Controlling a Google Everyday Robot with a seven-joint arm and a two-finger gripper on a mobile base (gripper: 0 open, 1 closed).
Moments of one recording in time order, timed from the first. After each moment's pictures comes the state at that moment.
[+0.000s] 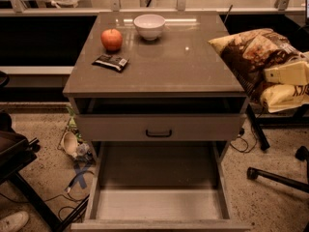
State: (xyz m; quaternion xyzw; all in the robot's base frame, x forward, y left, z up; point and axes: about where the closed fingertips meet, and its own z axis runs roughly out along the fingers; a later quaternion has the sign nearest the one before) arm 0.515 -0.282 0.948 -0.28 0.84 0.16 0.44
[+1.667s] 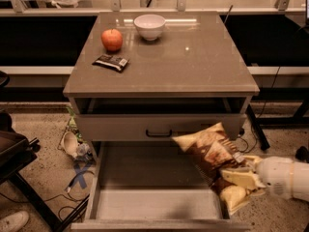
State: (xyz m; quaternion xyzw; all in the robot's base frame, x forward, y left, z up) arm 0.421 -0.220 0.699 -0.33 0.79 0.30 0.42
